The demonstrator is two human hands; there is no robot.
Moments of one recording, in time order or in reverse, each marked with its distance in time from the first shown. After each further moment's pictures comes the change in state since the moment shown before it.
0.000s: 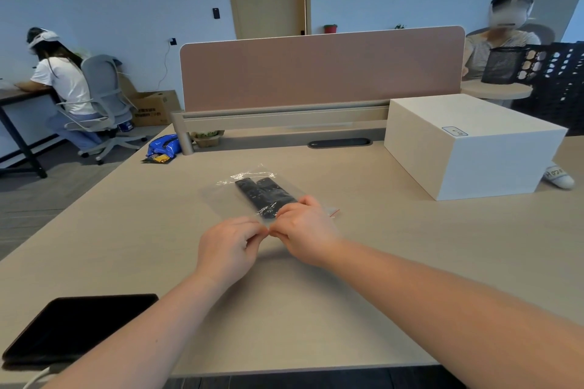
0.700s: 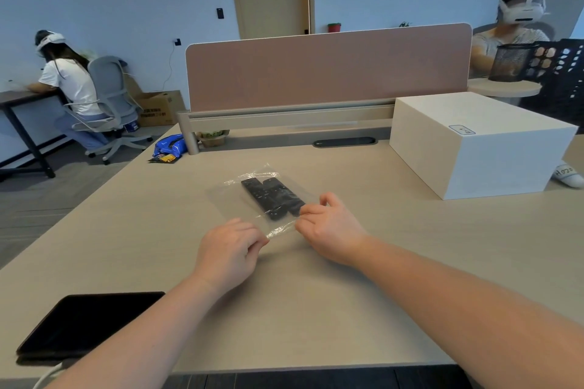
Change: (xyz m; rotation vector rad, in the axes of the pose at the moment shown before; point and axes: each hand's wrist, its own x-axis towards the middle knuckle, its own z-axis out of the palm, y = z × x) left_hand -0.007 -0.010 -0.007 0.042 -0.074 0.105; right_hand -0.019 0.032 0.008 -0.311 -0.055 -0.150
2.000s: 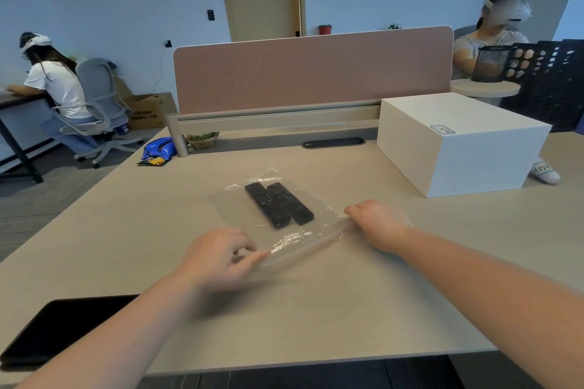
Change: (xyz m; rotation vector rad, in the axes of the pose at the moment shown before) left_hand 0.000 0.004 -0.013 -0.145 -0.311 -0.085; right_hand -0.060 0.063 -0.030 0.170 -0.625 0.493
